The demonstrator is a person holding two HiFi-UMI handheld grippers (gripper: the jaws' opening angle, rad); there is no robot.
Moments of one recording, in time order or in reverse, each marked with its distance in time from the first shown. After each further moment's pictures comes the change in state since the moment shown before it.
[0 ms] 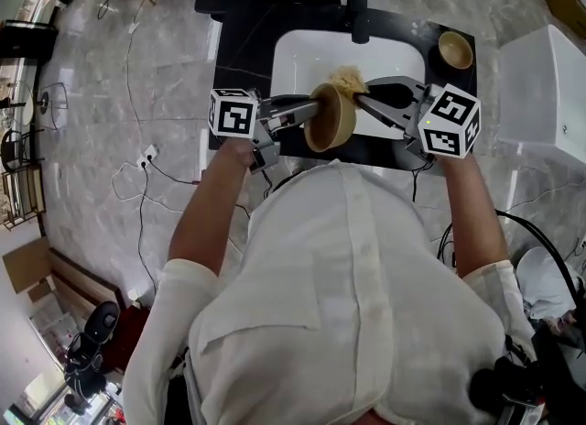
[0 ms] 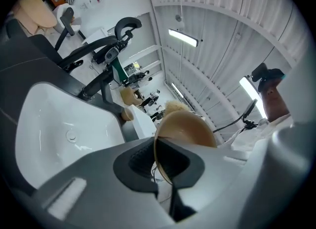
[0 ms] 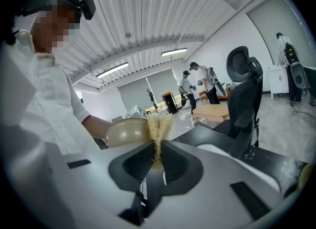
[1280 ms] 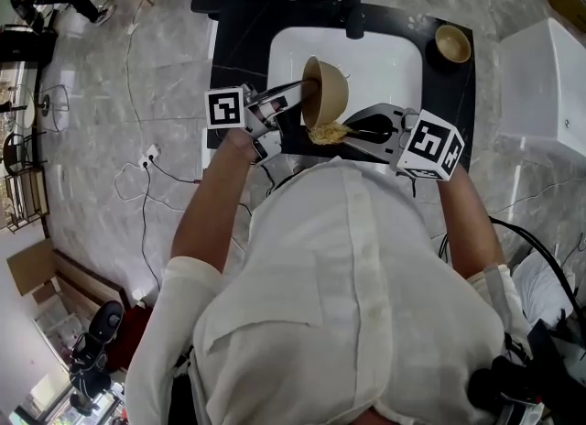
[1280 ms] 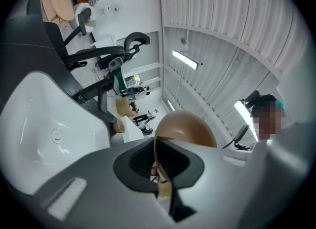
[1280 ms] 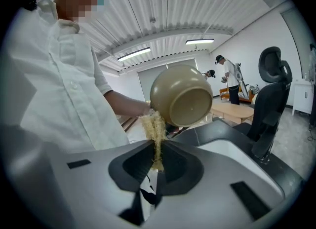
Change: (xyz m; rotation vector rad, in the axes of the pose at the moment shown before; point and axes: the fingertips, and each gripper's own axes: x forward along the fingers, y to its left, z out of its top) left arm 0.004 -0.009 0.036 -0.152 -0.211 -0.121; right arm 0.014 0.064 -0.049 -0.203 0.143 0.167
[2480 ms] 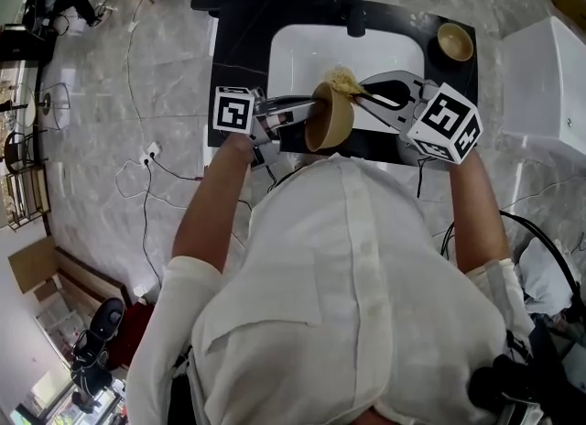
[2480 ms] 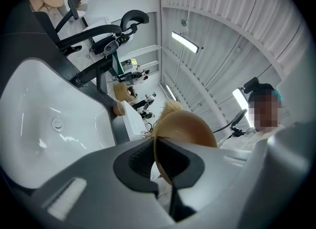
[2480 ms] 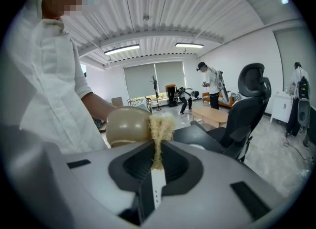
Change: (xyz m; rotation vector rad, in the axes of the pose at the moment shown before) left arm -0.006 0.016 -0.044 0.042 0.220 0.009; right arm -0.028 -0.061 0.027 -0.016 0.028 -0.212
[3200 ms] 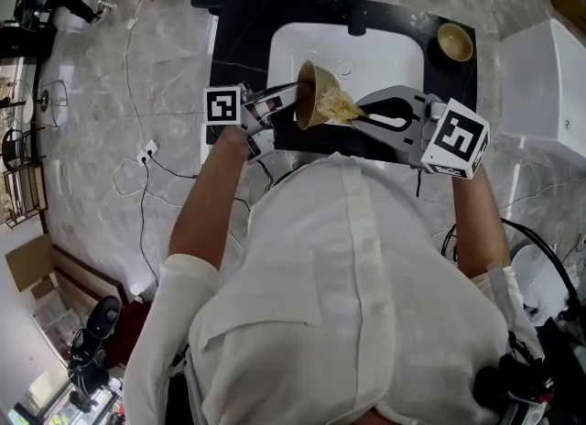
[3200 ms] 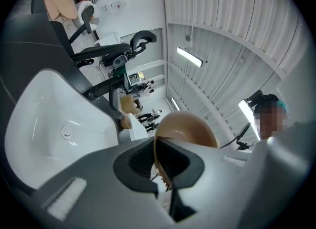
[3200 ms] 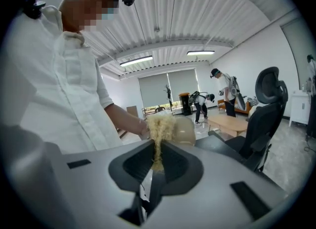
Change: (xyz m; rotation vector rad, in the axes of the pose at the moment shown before) left arm -0.020 0.011 0.029 -0.079 -0.178 0.037; right arm -0.018 0.049 0.029 -0.042 -0.124 0.171
